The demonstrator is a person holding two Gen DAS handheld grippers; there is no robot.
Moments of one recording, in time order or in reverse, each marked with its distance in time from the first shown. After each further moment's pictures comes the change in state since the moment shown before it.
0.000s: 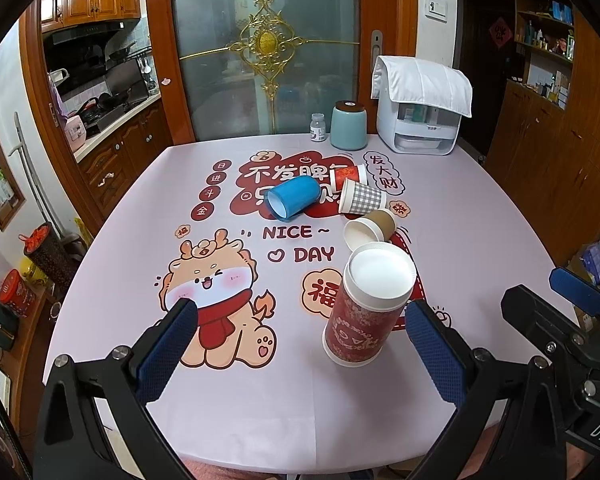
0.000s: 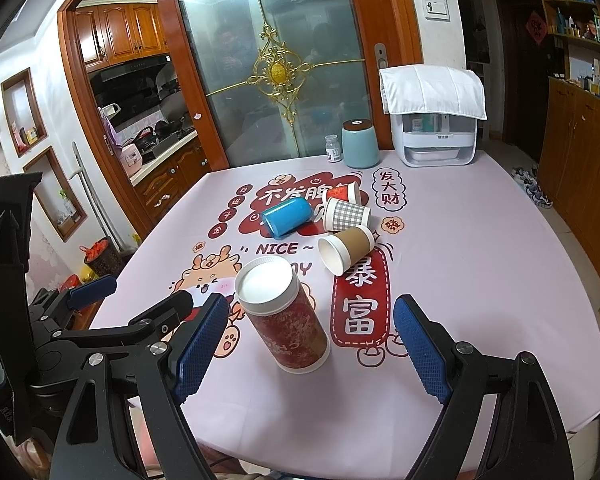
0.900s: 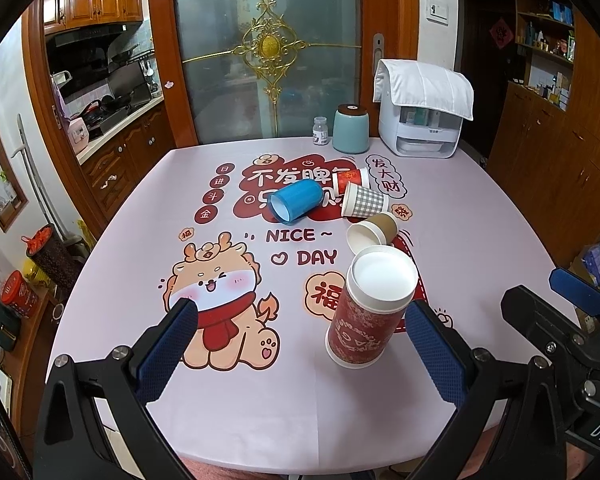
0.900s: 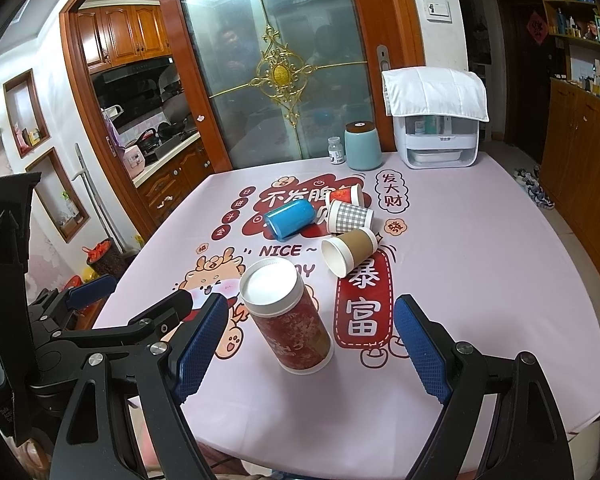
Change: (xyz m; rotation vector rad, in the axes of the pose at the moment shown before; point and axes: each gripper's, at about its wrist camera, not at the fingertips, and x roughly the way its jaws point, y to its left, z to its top) left arm -0.006 0.003 0.001 0.003 -0.009 0.007; right arm 0.004 0.004 -0.004 0.000 -0.005 0.001
